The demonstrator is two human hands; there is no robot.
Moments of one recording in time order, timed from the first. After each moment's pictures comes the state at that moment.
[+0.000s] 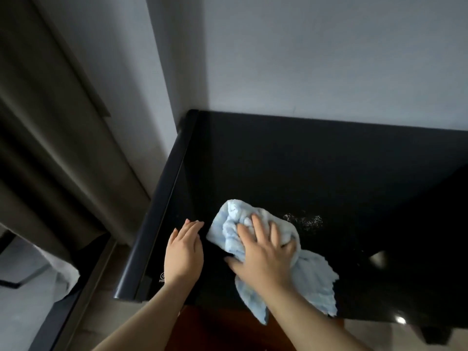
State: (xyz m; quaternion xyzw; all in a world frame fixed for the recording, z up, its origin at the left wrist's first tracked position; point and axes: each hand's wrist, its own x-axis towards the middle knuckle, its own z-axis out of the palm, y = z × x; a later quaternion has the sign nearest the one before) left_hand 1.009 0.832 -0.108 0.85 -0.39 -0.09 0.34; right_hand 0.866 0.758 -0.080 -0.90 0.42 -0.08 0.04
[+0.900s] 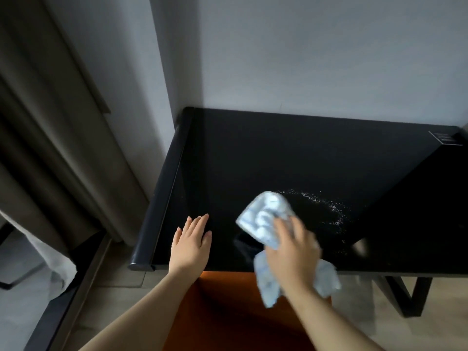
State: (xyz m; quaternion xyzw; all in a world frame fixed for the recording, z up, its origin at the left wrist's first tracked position) left_hand 0.992 0.880 -0.112 0.83 -0.44 -0.19 0.30; right_hand 0.805 0.809 -0.066 -0.80 0.56 -0.19 0.05
